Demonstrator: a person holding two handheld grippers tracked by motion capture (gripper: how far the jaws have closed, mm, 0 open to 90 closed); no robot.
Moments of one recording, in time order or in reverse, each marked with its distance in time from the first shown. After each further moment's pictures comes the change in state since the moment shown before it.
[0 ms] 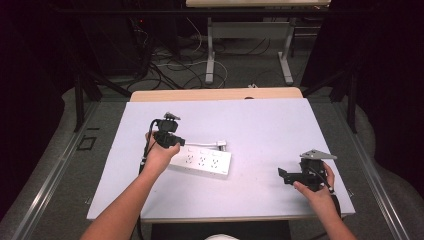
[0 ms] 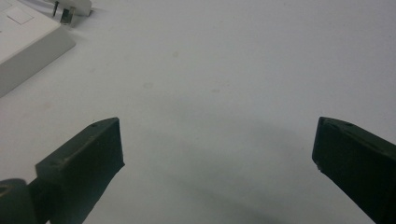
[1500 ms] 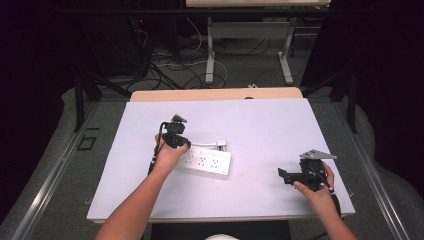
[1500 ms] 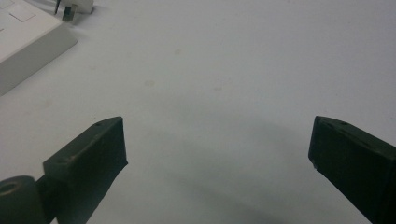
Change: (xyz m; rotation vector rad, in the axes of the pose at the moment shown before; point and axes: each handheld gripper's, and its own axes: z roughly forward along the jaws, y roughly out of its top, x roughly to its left) left arm 0.002 0.004 0.043 0.049 -0.014 -0.047; right arm -0.001 -0.001 0.002 0.005 0.012 -0.001
